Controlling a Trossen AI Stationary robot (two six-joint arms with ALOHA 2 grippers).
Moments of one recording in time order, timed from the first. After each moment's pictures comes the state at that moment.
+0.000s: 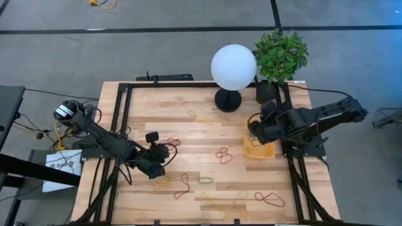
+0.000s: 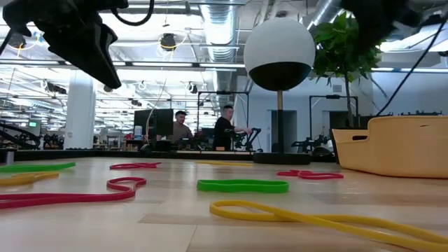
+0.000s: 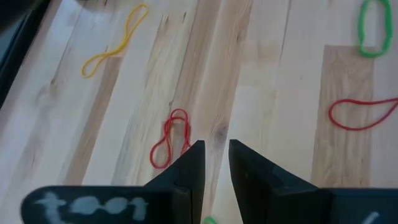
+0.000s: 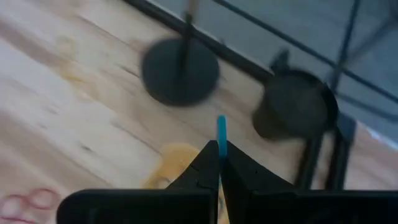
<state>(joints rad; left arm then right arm) -0.53 1.34 0.88 -0.70 -0.61 -0.56 0.27 1.17 1.13 -1.46 0.78 1.18</state>
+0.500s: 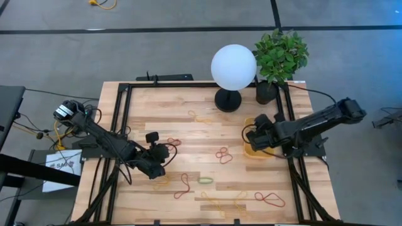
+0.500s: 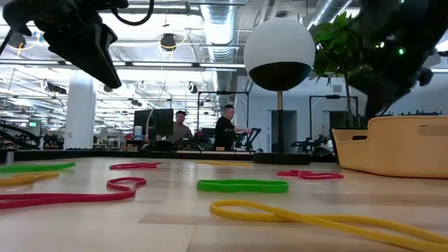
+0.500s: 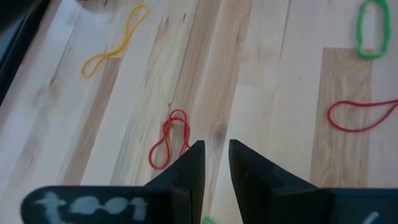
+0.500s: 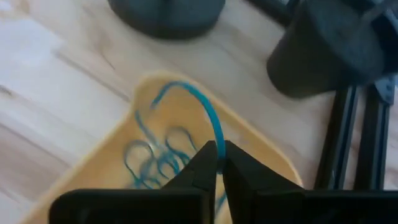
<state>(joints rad) -0.53 1.34 0.88 -0.70 -0.61 -0.56 0.23 1.22 0.70 -1.08 0.72 1.15</state>
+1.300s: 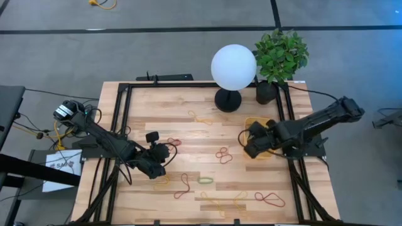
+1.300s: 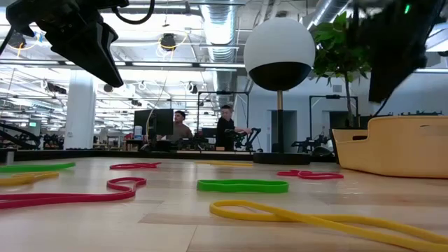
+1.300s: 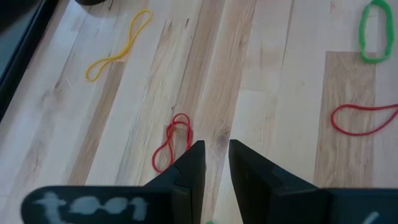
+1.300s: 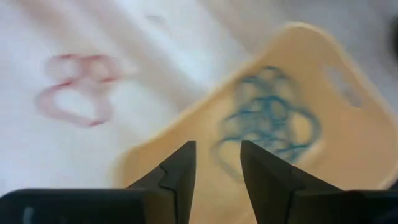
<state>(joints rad) -0.53 1.34 0.88 -0.69 -0.63 -0.56 0.34 1.23 0.91 -1.09 0.36 1.01</state>
